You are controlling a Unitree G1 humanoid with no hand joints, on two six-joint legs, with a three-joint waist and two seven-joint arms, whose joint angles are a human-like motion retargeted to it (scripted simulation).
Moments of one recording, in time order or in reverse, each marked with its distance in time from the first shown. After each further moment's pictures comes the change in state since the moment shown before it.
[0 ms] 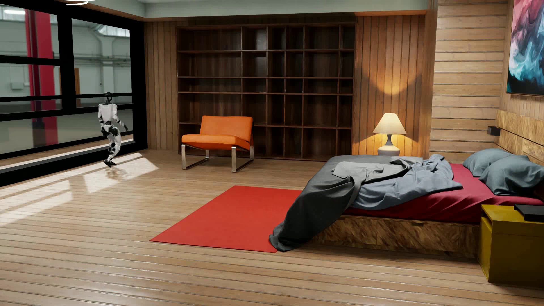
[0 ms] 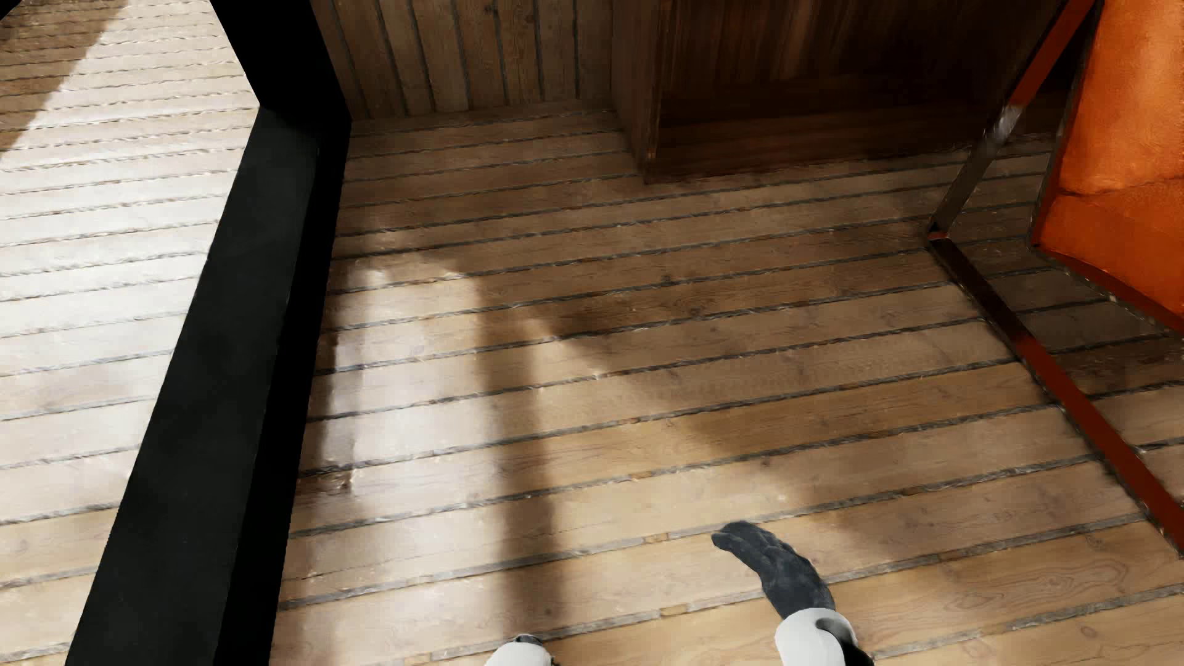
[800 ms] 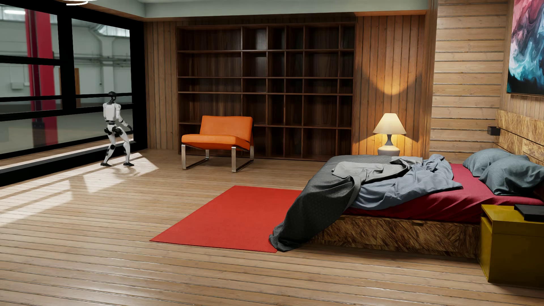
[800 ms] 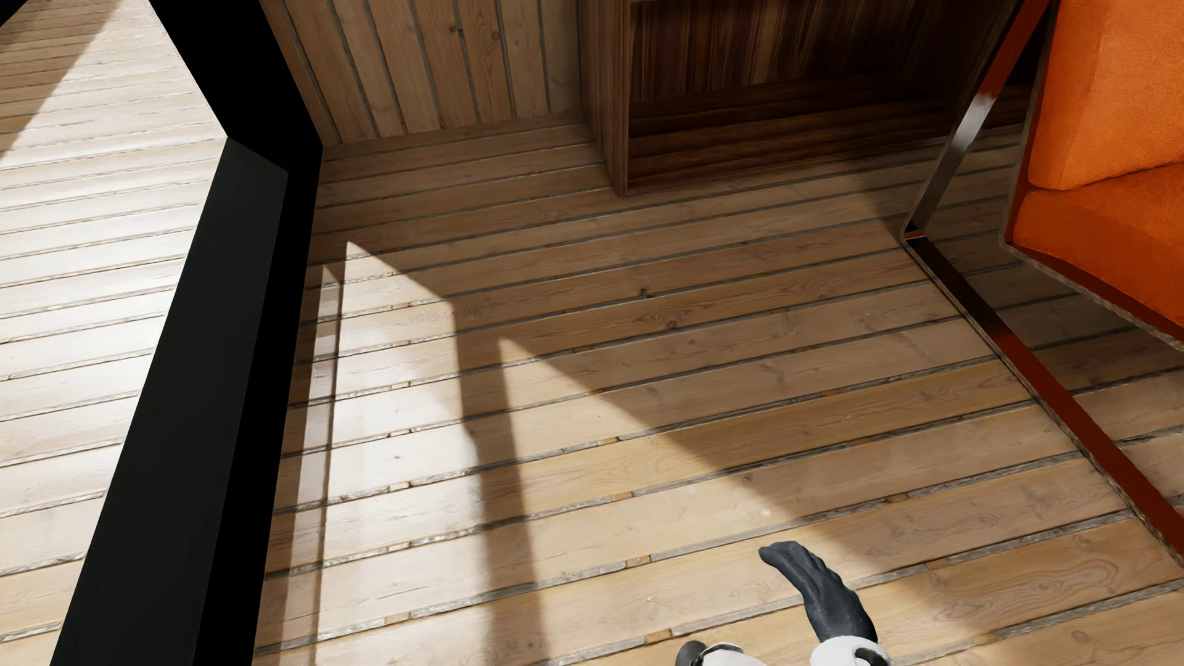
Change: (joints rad) body 0.309 -0.211 -0.059 -0.137 -0.290 -0.027 -0.168 -0.082 -0.005 0.006 -0.554 -0.167 0.070 -0.232 0.244 -0.042 -0.025 0.032 -0.224 0.159 -0.051 0.115 -0.029 0.004 0.109 0.072 0.056 -0.033 -0.063
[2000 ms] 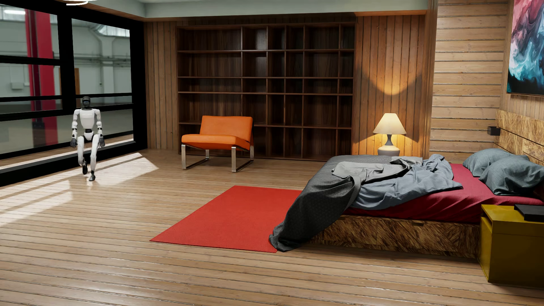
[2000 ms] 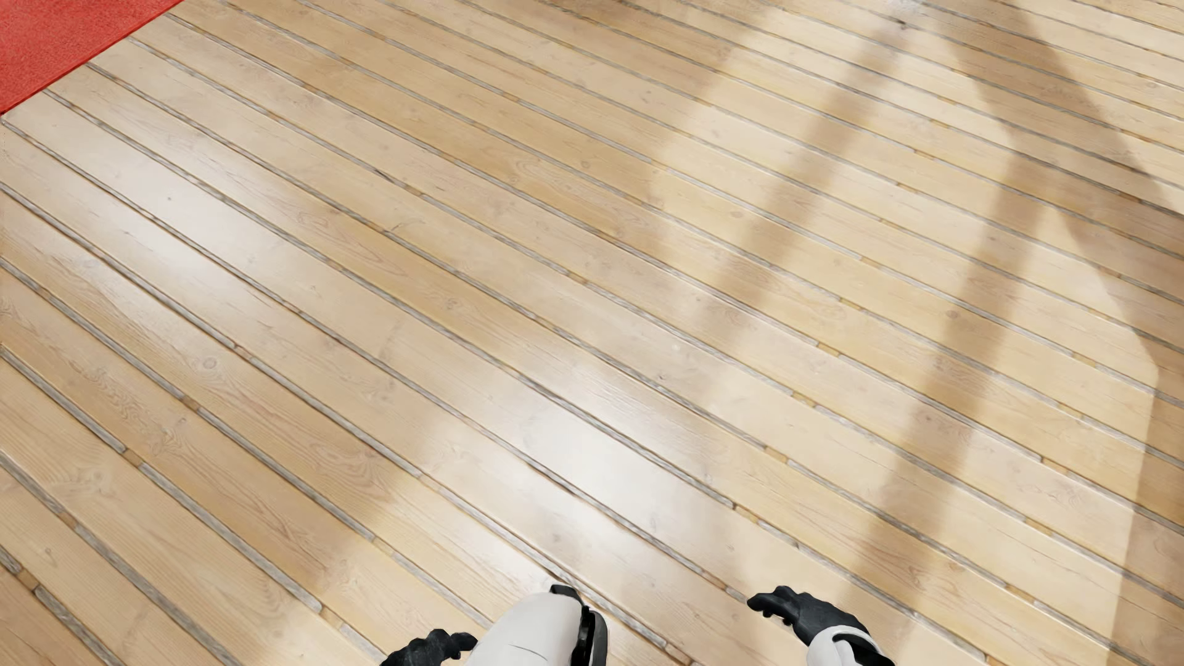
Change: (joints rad) body -0.432 0.183 0.150 -0.047 0.077 -0.091 0.400 0.254 0.058 0.078 0.817 0.092 -0.221 0.046 -0.075 0.020 -0.100 0.209 0.182 0.130 0.252 -0.332 0.359 0.038 -0.071 0.023 0.161 0.176 0.153
